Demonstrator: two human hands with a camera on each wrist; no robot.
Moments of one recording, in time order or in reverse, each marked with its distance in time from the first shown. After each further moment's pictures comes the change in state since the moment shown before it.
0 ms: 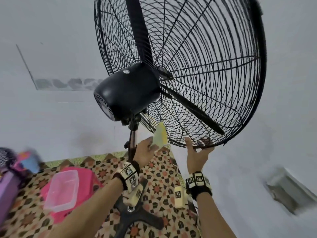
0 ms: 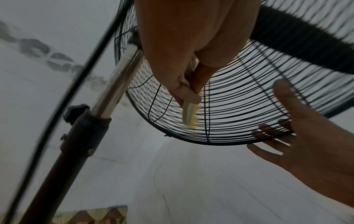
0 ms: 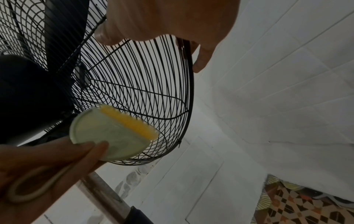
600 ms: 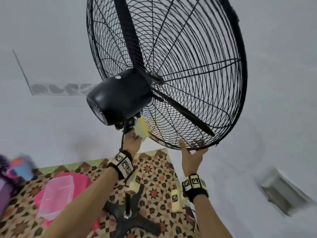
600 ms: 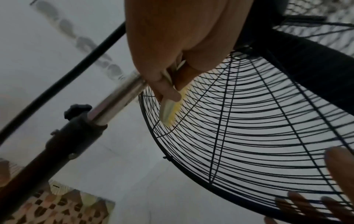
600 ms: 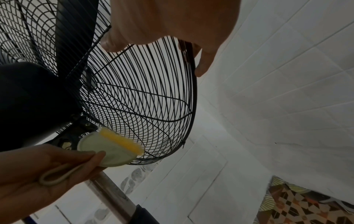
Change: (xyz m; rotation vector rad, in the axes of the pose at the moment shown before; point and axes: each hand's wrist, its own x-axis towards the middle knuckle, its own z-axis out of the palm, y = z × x) left_hand 0.033 0.017 -0.026 -0.203 0.322 -0.164; right_hand 0.002 -0.005 -0.001 -0.044 -0.052 0.033
